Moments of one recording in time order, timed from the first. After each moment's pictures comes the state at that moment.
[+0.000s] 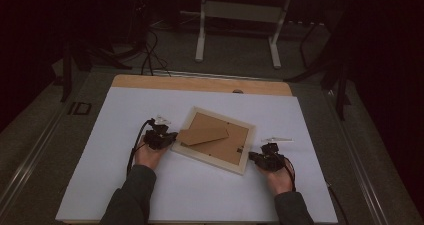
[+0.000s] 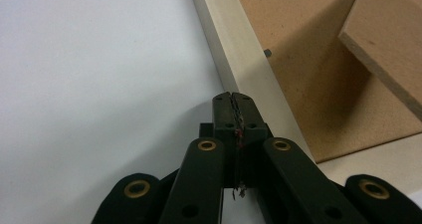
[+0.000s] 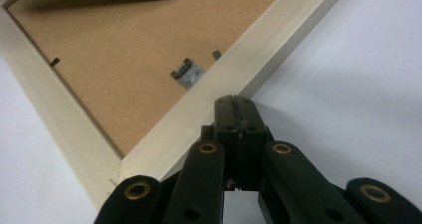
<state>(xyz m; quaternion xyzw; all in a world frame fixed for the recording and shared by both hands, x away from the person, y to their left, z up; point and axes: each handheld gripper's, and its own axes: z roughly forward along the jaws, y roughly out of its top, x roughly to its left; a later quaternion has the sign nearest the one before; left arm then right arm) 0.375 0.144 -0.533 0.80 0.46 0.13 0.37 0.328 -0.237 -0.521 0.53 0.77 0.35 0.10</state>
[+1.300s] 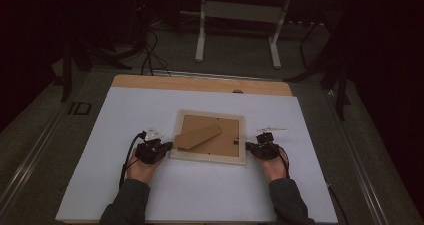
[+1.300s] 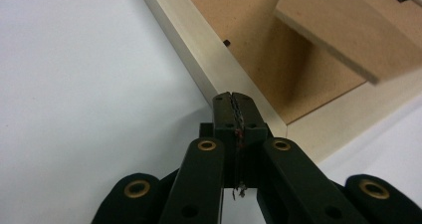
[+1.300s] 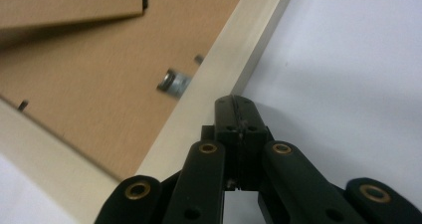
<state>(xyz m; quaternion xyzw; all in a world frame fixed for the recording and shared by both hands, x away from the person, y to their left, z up) 0.323 0.156 -0.532 0.78 0.46 0.15 0.39 0.362 -0.227 -0.524 0.52 0.77 0.35 0.11</state>
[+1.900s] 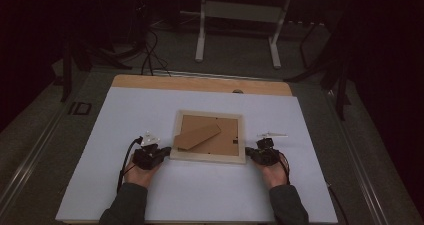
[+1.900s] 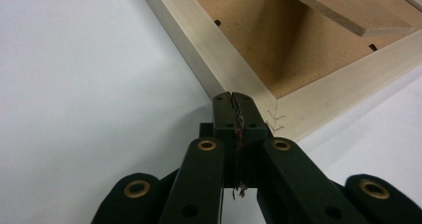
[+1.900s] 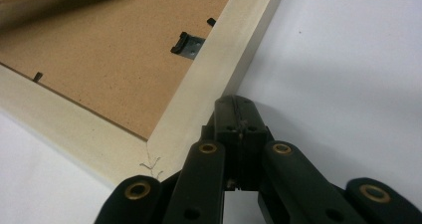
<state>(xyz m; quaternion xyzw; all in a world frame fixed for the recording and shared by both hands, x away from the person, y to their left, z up) 0.309 0.162 -0.538 0.77 0.47 0.14 0.40 0.347 -0.227 -0.528 0.52 0.77 0.35 0.10</state>
